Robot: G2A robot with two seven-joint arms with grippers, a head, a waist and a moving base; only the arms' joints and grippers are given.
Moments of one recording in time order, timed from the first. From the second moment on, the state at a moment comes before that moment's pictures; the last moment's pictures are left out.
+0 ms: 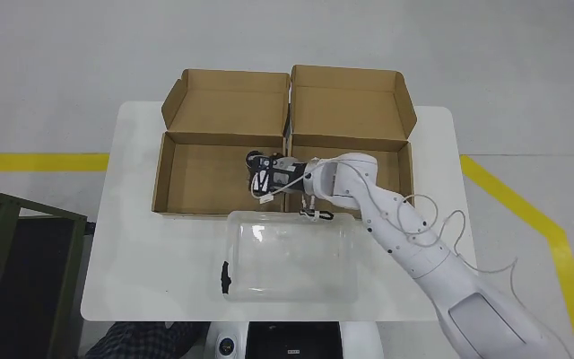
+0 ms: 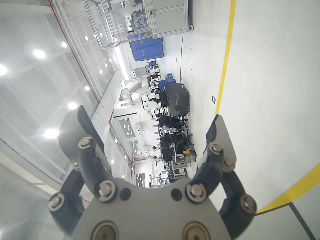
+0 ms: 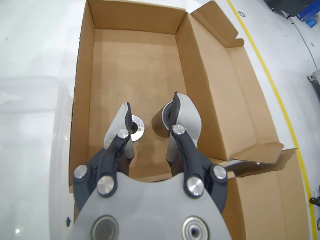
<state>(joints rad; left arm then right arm) -0.01 -0.37 -0.75 -1.25 2.03 -0.40 0.22 -0.69 -1.36 0.78 -1.35 -1.44 -0.71 0.21</state>
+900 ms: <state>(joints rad) -0.01 -0.37 -0.75 -1.25 2.03 -0.40 0.22 -1.26 -1.23 1.26 -1.98 -1.63 -0.53 0.20</state>
